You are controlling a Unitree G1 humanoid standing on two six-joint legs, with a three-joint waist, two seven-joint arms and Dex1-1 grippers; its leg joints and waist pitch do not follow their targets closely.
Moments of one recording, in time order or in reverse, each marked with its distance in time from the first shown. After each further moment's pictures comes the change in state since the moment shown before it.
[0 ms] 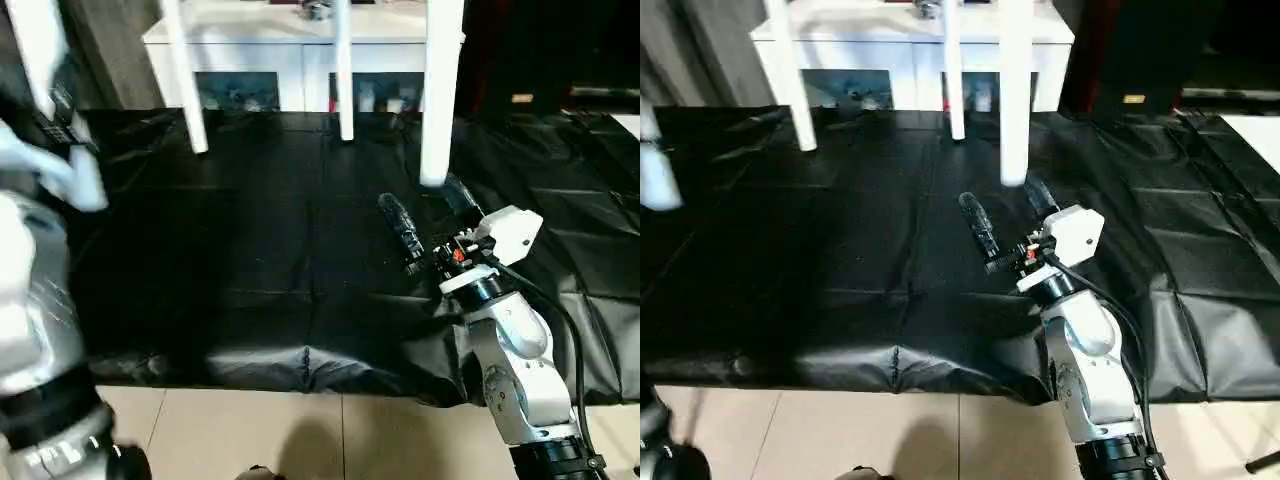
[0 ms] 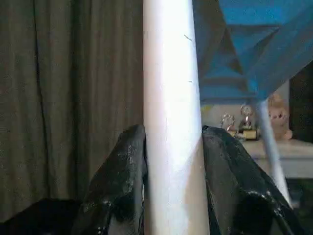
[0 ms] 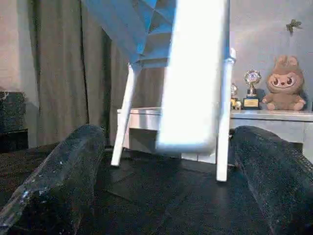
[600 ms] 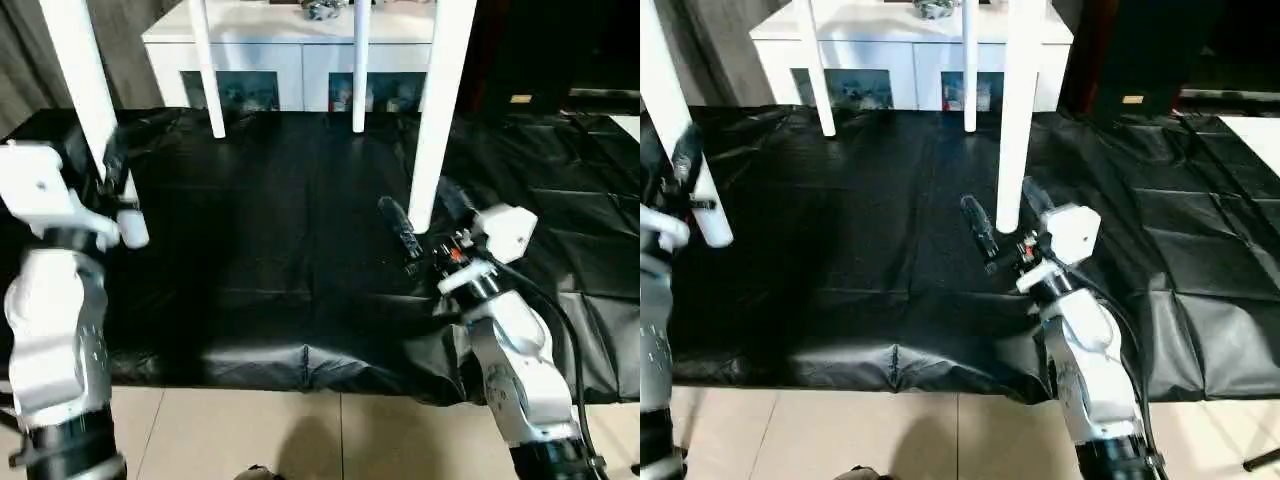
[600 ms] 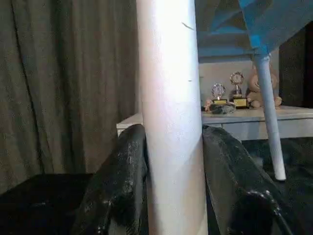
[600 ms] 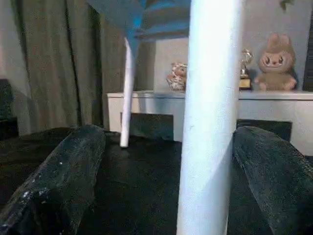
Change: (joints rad) left arm 0.149 -0.035 -0.089 0.102 0.020 -0.188 -0.006; right arm -0.022 0.009 -0.008 0.003 -0.023 0.107 -0.032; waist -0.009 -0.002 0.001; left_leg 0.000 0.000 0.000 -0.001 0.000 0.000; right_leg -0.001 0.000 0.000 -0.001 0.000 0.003
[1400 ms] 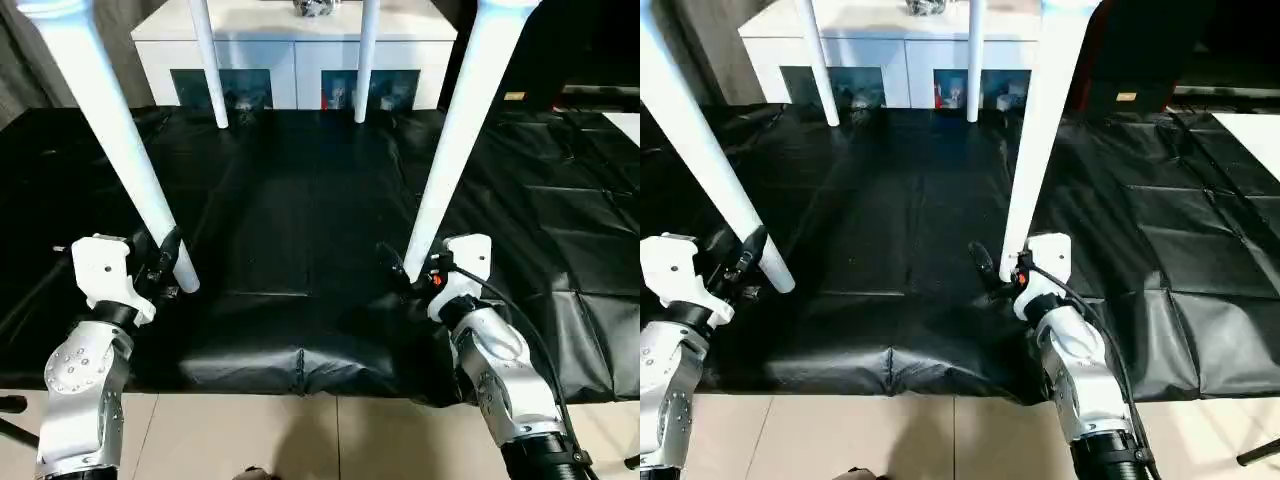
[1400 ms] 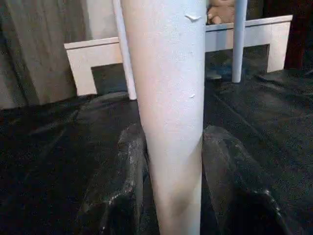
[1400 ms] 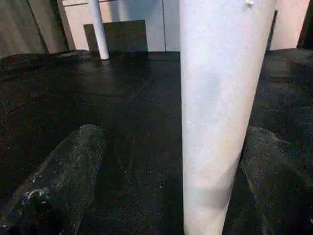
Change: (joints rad) left arm 0.189 0.022 -0.107 0.214 0.013 -0.140 -0.128; right arm 0.015 0.011 -0.008 0.218 -0.072 0.113 -0.040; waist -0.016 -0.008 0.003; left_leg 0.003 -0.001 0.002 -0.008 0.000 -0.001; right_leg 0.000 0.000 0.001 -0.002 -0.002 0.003
